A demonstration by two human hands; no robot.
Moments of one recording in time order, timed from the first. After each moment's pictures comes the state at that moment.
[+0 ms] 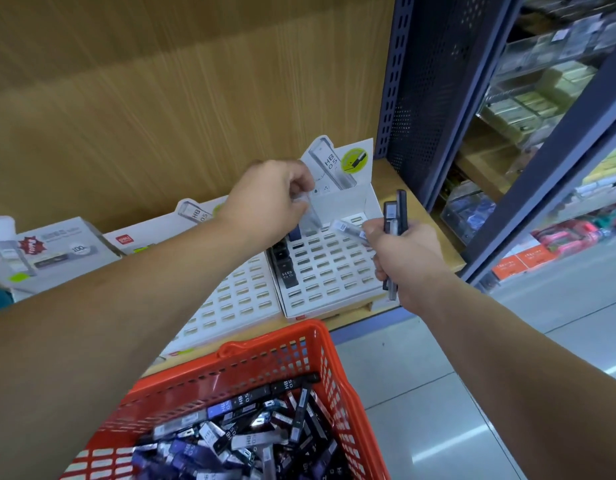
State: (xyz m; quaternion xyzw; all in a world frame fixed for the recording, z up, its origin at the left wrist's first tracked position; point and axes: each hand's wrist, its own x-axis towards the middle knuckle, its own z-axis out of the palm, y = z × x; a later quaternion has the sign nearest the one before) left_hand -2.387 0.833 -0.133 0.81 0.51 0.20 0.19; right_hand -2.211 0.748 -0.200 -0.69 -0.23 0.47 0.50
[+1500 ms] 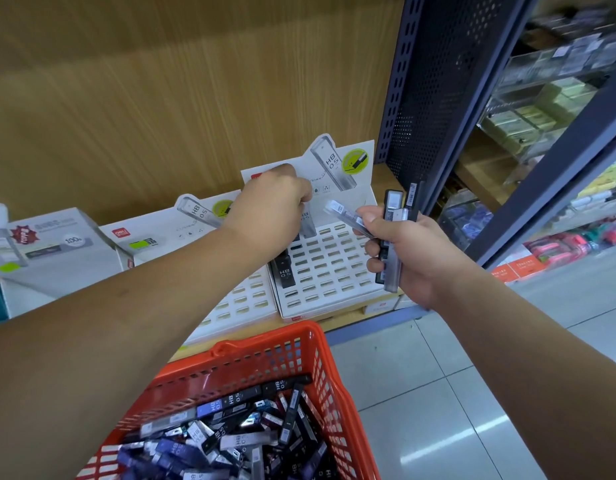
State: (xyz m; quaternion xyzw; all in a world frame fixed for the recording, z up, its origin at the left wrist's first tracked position) left_hand -2.388 0.839 -0.157 0.87 0.46 0.17 0.04; right_hand -2.196 0.746 -0.176 -0.55 -0.23 0.60 0.53
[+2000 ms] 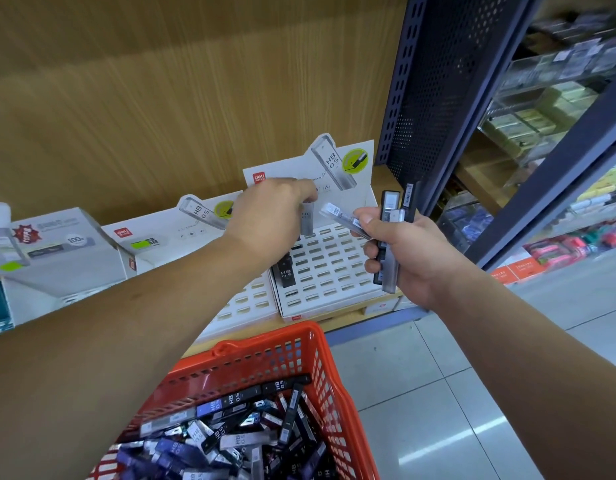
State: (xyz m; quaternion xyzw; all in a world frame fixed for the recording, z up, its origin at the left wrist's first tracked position) left_hand -2.390 0.830 -0.161 0.85 0.49 0.20 0.05; right_hand -2.200 0.747 -0.173 -0.56 -0.24 0.60 0.52
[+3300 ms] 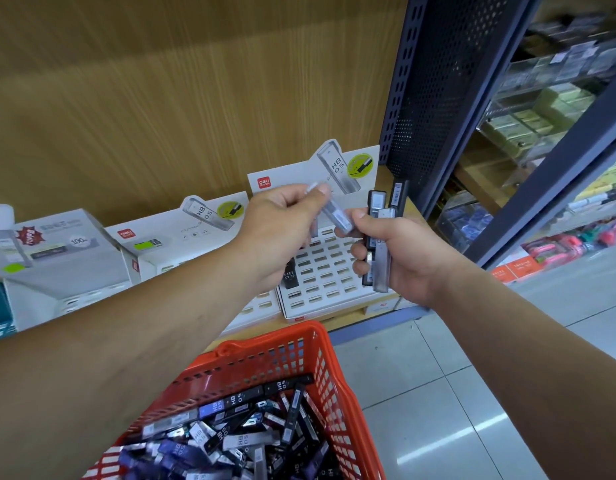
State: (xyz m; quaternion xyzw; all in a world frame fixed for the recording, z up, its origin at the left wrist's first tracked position) left_hand -2.375 0.796 -0.142 0.52 0.54 0.38 0.55; right_hand -2.208 0.749 -0.167 -0.51 -0.26 0.66 0.49
